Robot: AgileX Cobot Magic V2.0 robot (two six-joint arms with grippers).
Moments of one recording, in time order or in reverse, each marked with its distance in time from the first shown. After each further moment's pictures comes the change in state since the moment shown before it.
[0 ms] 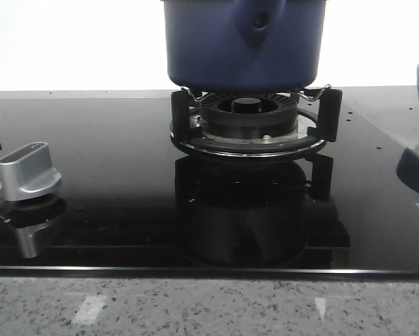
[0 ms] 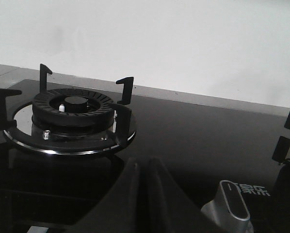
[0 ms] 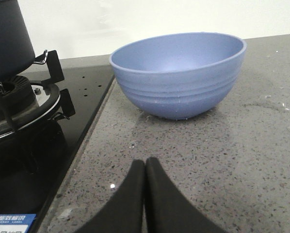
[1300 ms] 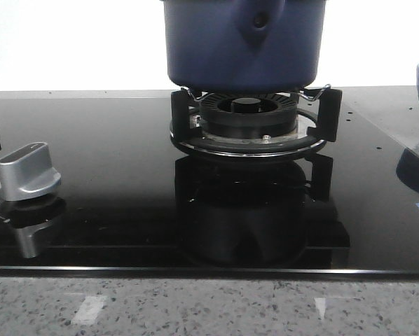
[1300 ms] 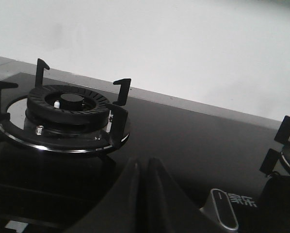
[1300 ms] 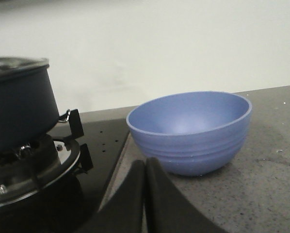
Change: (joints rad) left arm 0.000 0.000 0.000 -0.094 -0.009 0.000; right arm 0.000 0.000 0.000 0.056 -0.195 0.002
